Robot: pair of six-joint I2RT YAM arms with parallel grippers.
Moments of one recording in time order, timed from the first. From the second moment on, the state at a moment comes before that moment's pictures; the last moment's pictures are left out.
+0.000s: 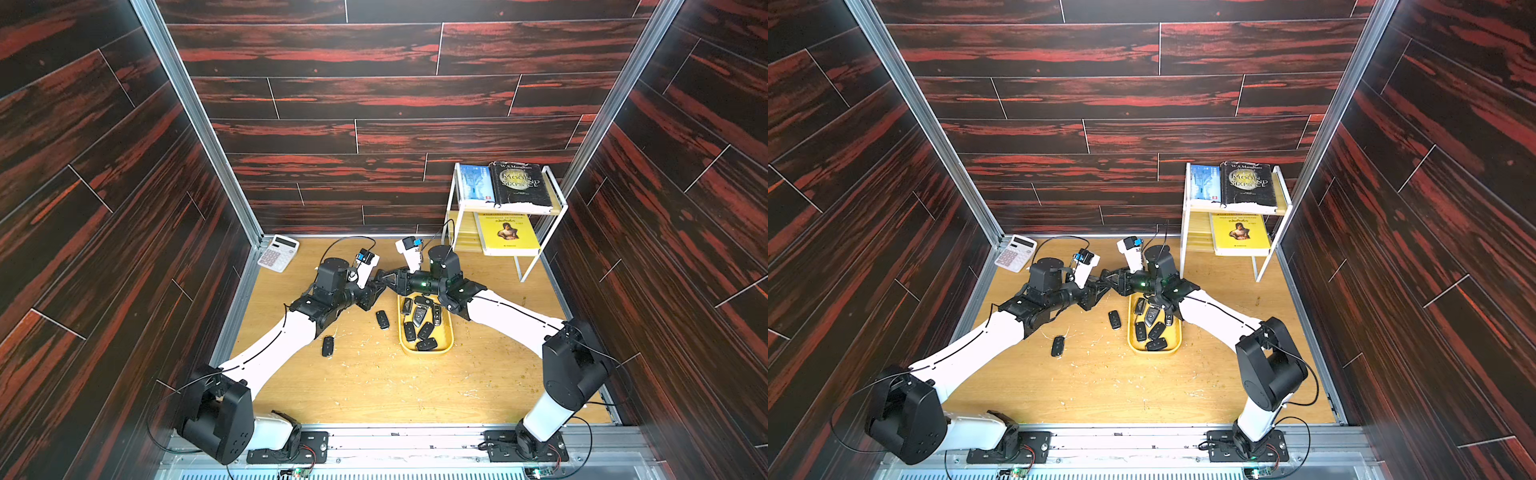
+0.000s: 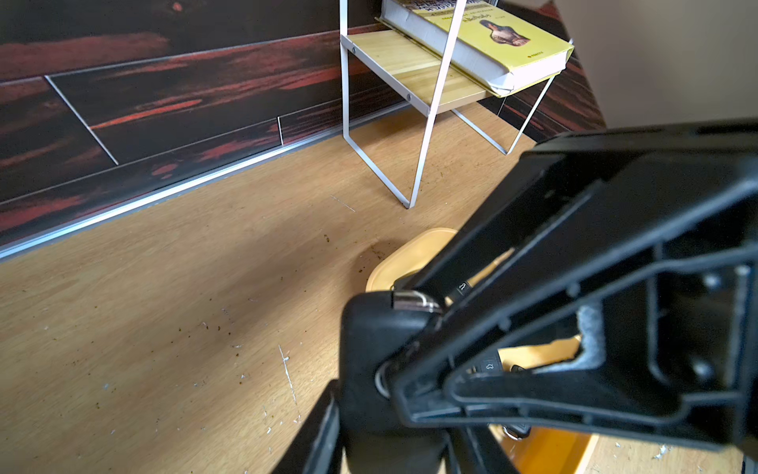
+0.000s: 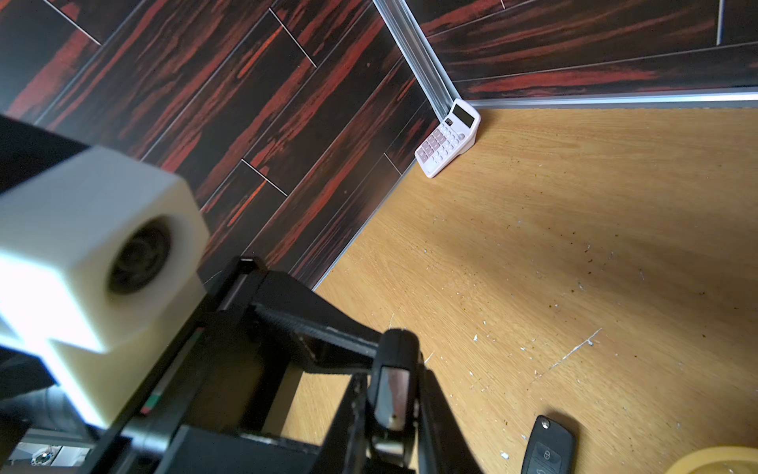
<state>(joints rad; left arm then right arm) -0.43 1.38 0.99 -0.09 0.35 0.00 0.67 1.71 1.25 0.15 -0.54 0.49</state>
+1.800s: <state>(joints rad) -0.30 1.13 1.02 -0.60 0.18 -0.04 0.62 1.43 1.11 -0.14 -0.28 0.37</state>
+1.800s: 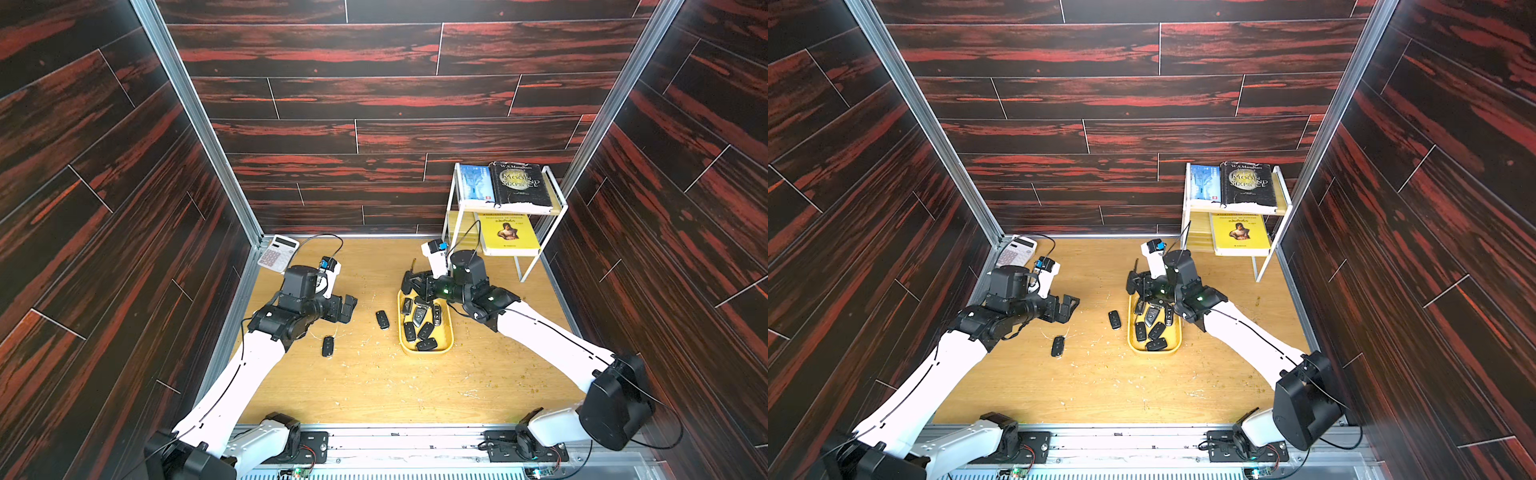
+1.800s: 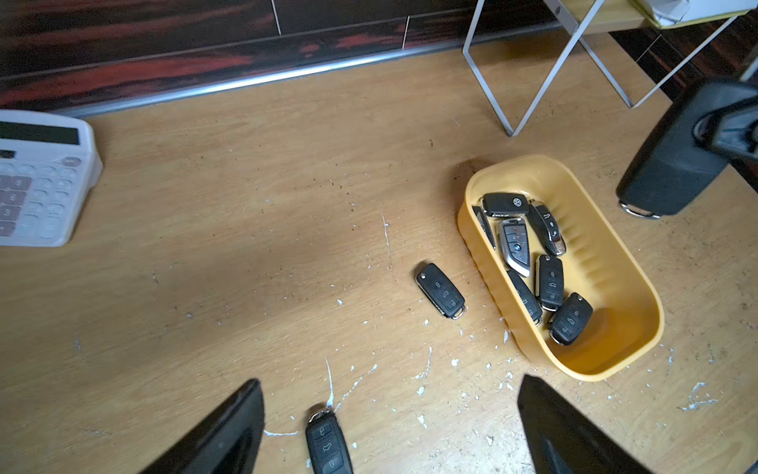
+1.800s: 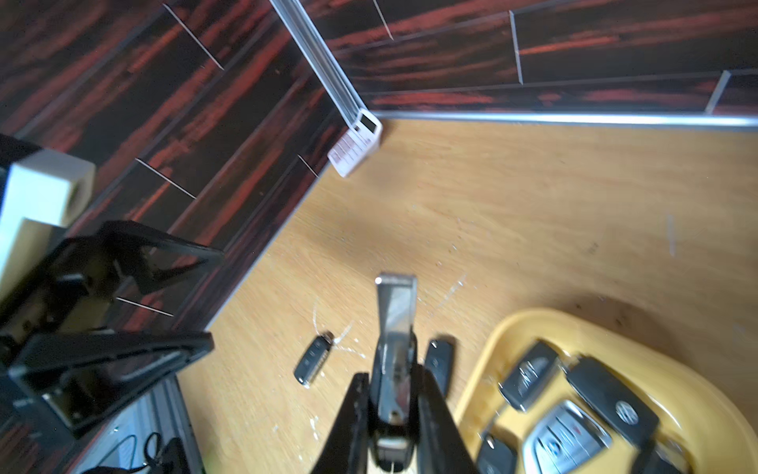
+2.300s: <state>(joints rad) -0.29 1.21 1.01 -0.55 0.20 -0.06 0.60 1.29 1.04 -0.29 -0.17 0.34</state>
